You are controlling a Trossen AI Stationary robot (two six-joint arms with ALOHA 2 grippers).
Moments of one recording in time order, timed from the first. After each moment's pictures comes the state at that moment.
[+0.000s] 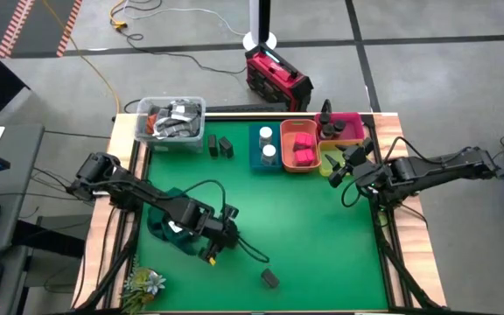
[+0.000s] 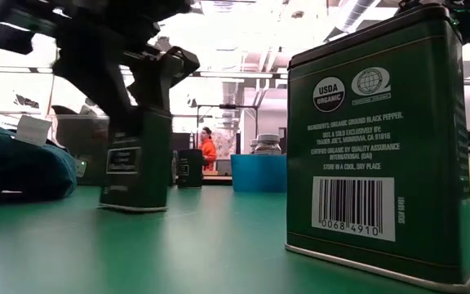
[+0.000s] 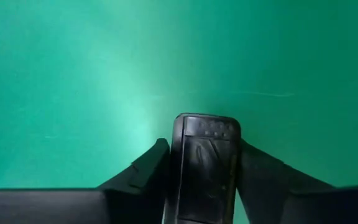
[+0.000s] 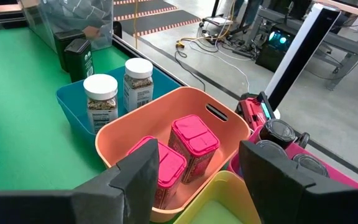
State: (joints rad) left arm -0.37 1.69 1.16 -0.50 -0.11 0.14; right arm 0.16 0.66 0.58 -0.57 0.94 0.38
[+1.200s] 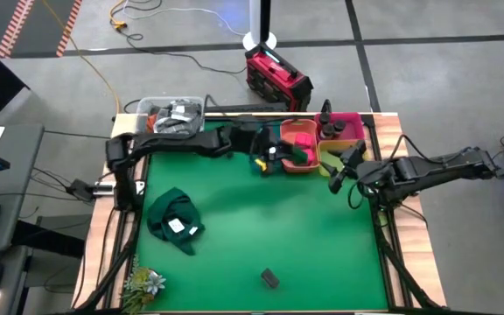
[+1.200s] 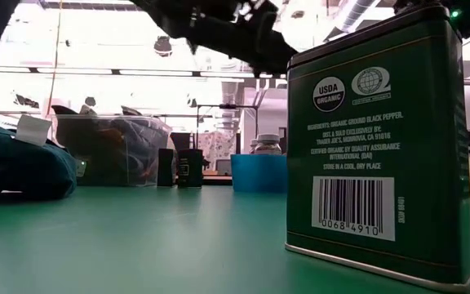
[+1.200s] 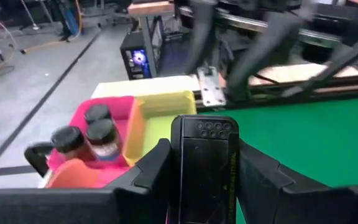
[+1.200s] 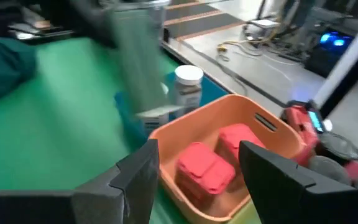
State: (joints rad) left arm 0.26 1.86 1.46 0.18 0.20 0.20; right arm 0.16 0.65 0.58 -0.47 0.76 0.31
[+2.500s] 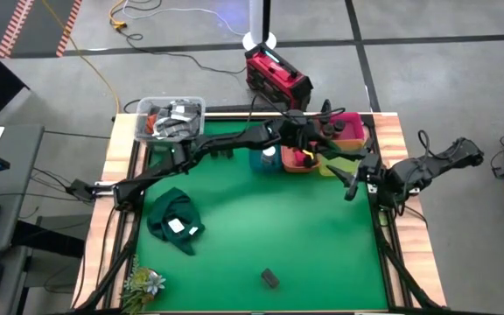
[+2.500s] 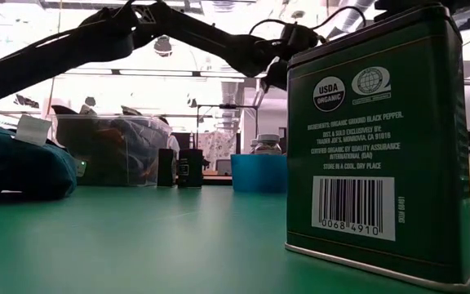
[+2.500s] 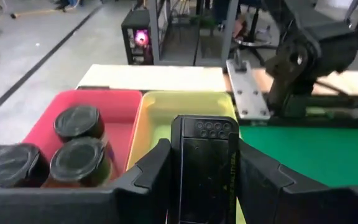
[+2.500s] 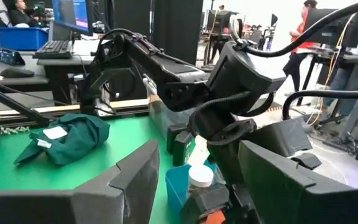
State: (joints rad) left arm 0.29 2.54 2.36 -0.10 0.21 0.10; right arm 0.42 0.48 0.55 -0.15 0.87 -0.01
